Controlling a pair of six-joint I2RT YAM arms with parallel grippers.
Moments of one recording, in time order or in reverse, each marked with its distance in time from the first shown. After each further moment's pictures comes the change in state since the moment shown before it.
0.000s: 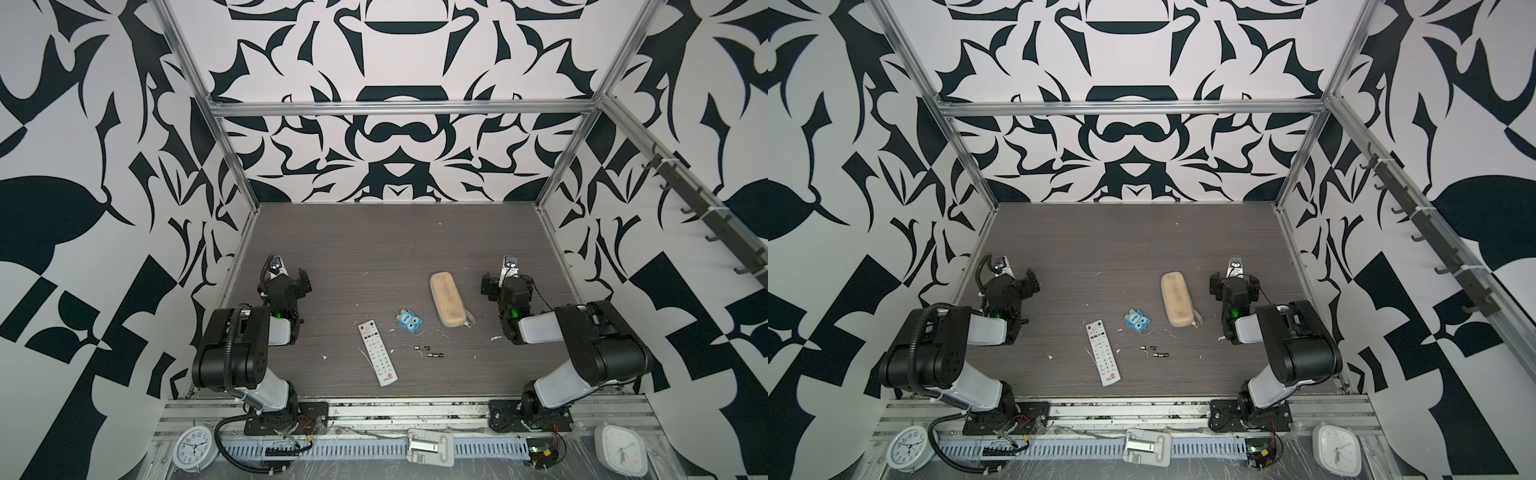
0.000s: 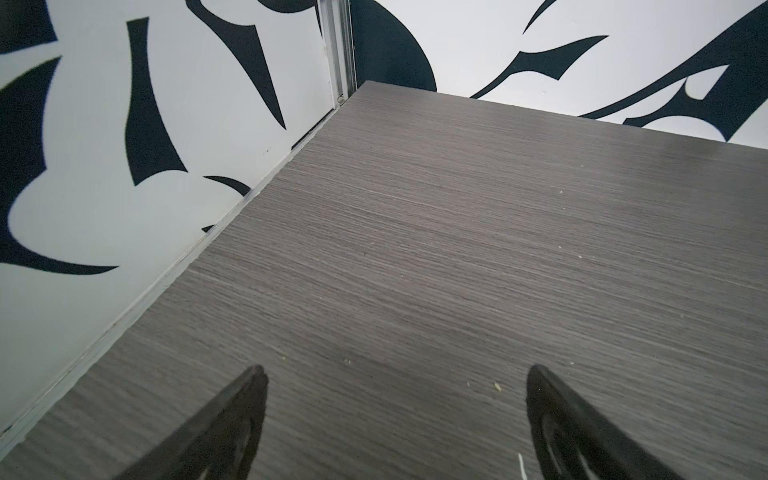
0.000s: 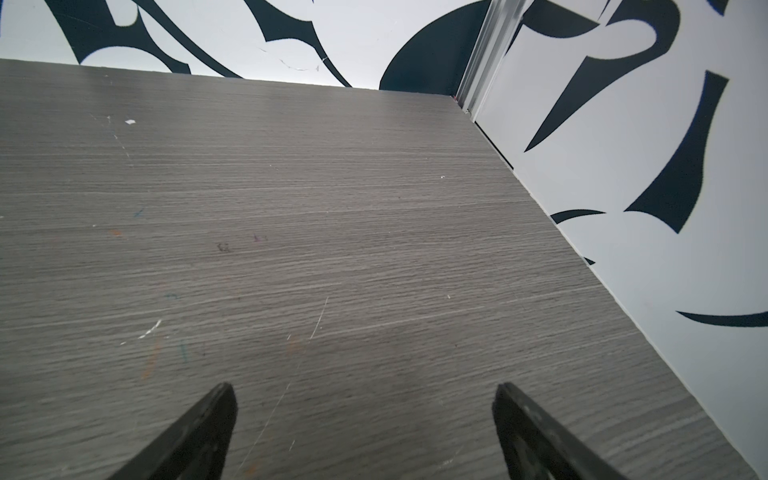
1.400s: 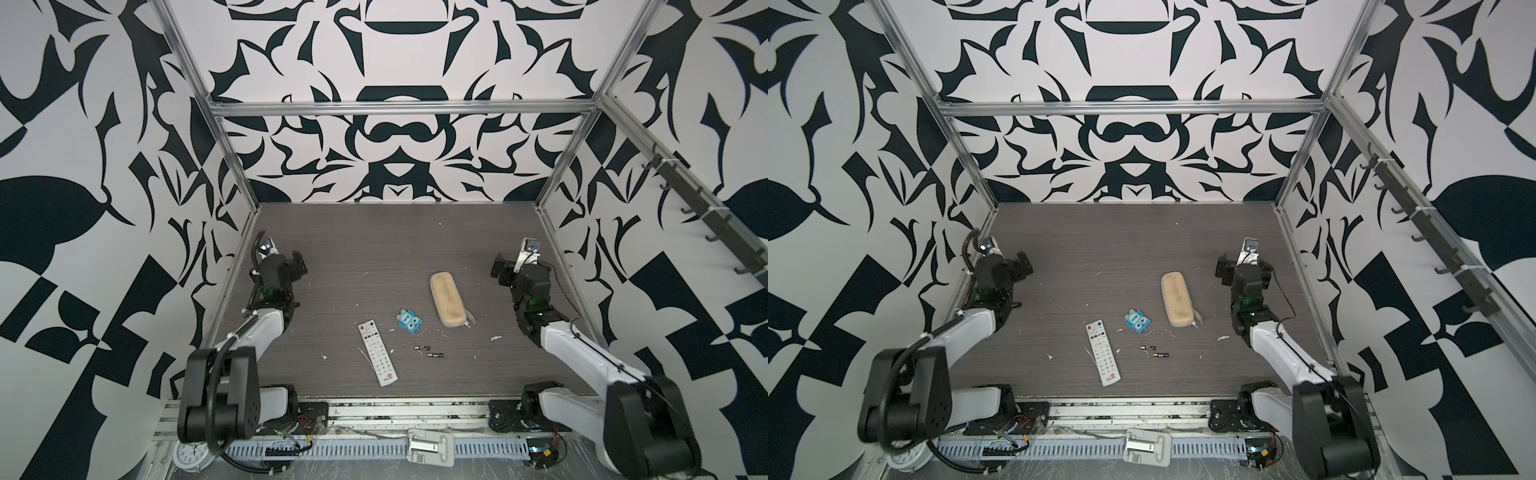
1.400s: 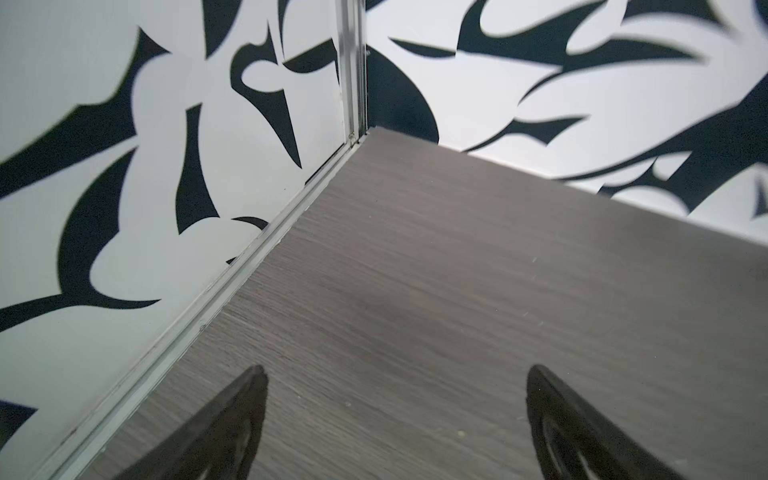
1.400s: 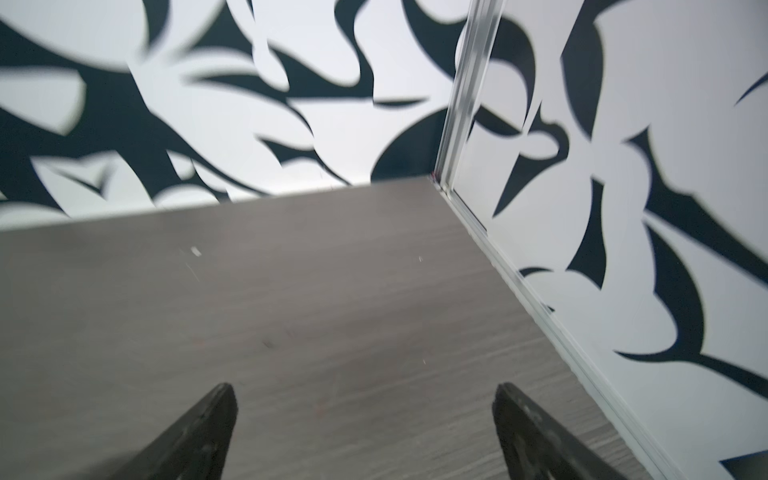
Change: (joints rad) left arm -0.026 -0.345 0.310 -0.656 -0.033 -0.136; right arm 0.005 -0.528 0.214 -0.608 -0.042 0.139
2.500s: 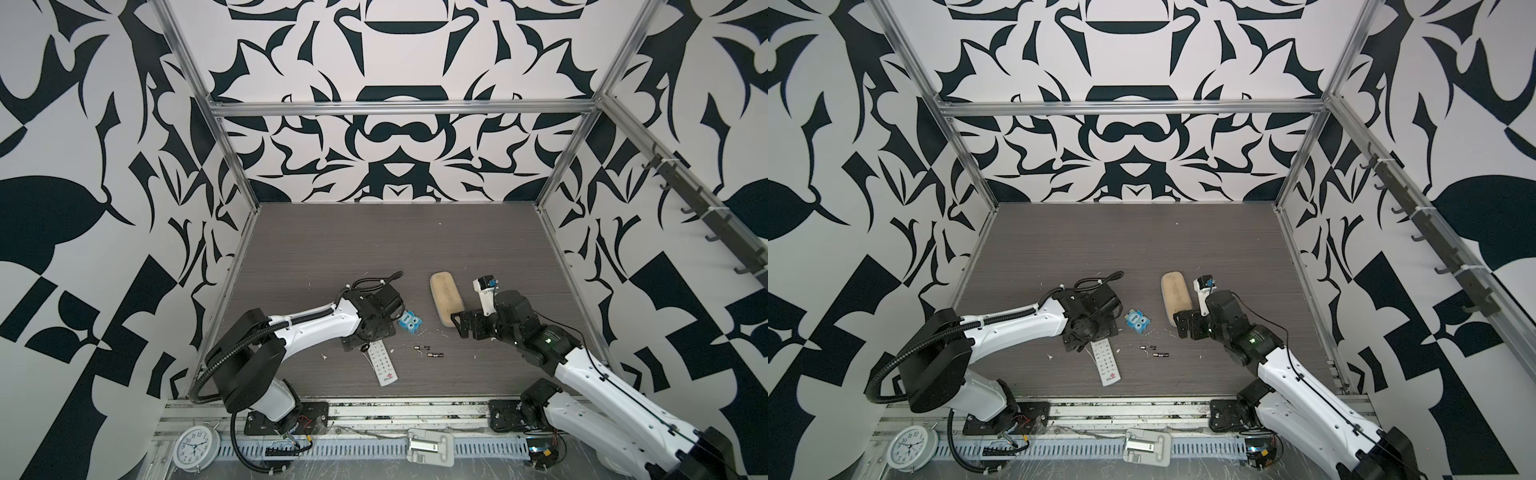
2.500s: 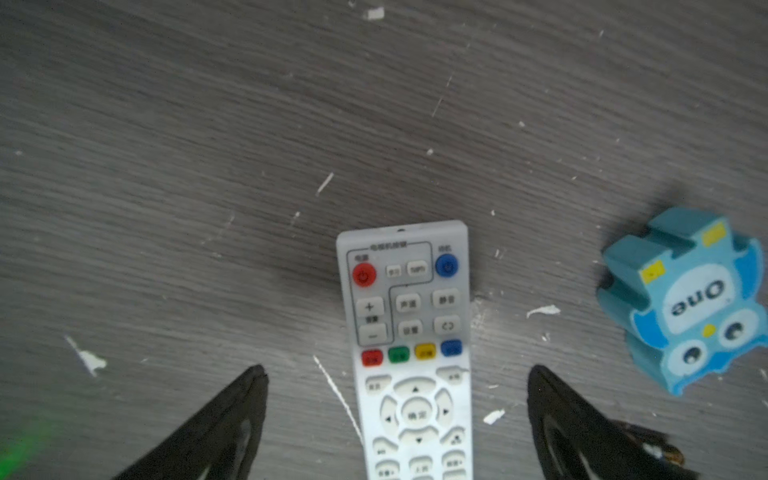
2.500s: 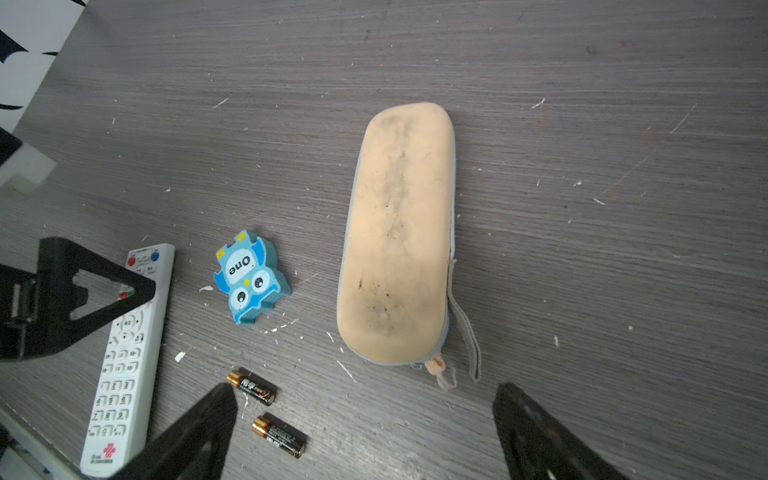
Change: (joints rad) left arm -0.909 0.330 0.288 -1.007 0.145 -0.927; right arm 0.405 -0.260 -0.040 -0.688 -0.372 0.221
